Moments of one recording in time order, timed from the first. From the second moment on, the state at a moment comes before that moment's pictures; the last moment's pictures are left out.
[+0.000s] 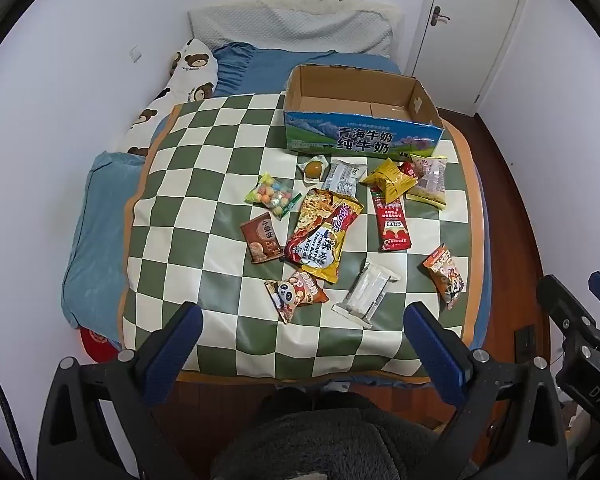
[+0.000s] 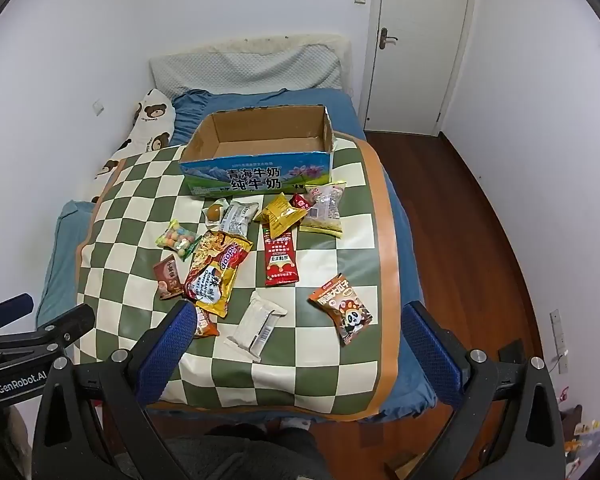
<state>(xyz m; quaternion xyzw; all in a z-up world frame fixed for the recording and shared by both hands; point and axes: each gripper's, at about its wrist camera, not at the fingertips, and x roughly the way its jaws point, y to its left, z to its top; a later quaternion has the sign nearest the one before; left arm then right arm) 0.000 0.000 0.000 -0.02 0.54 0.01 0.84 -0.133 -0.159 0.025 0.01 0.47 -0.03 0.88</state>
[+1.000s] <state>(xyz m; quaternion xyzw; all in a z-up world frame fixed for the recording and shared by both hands) 0.001 -0.005 0.006 -0.02 0.53 0.02 0.85 -0.135 -0.154 0.027 0.02 0.47 -0.02 0.88</state>
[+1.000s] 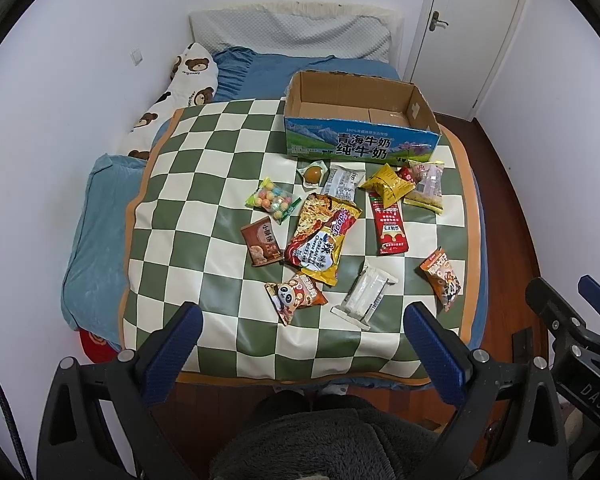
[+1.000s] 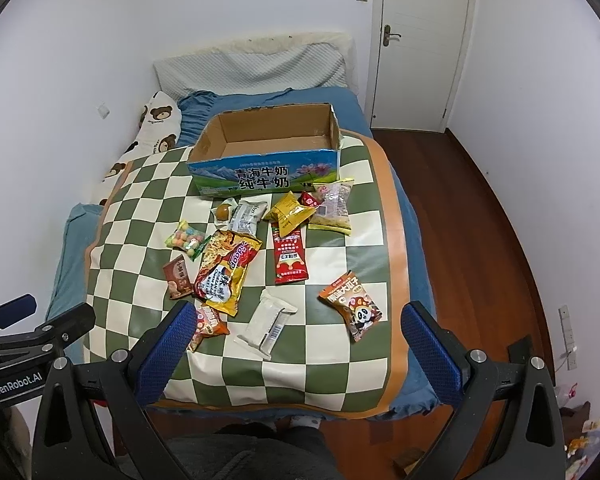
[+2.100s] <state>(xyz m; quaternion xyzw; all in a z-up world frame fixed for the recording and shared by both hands) 0.007 0.018 0.021 -0.02 0.53 0.02 0.85 -0.131 -0.148 0.031 0.03 0.46 -0.02 0.89</state>
